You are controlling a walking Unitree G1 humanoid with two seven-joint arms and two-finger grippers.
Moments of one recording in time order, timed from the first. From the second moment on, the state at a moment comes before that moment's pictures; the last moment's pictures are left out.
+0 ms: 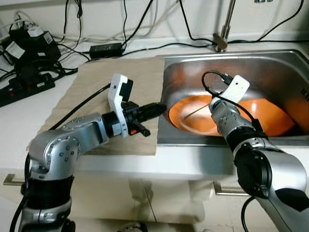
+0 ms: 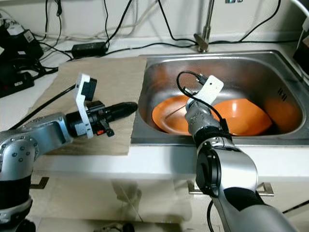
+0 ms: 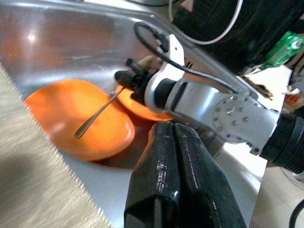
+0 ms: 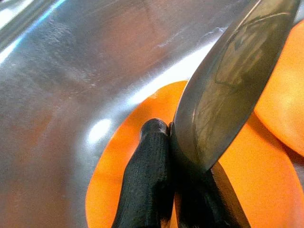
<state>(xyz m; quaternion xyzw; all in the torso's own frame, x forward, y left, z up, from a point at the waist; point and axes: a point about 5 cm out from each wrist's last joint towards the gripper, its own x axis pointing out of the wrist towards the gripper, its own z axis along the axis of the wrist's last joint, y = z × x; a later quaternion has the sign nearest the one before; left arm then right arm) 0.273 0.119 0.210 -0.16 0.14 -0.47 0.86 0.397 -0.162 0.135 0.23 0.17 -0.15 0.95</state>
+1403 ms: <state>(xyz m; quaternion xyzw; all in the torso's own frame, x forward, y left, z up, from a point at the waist) 0.241 0.150 0.207 -0.15 0.19 -0.41 0.88 0.390 -0.152 0.120 0.21 0.21 -0.19 0.94</state>
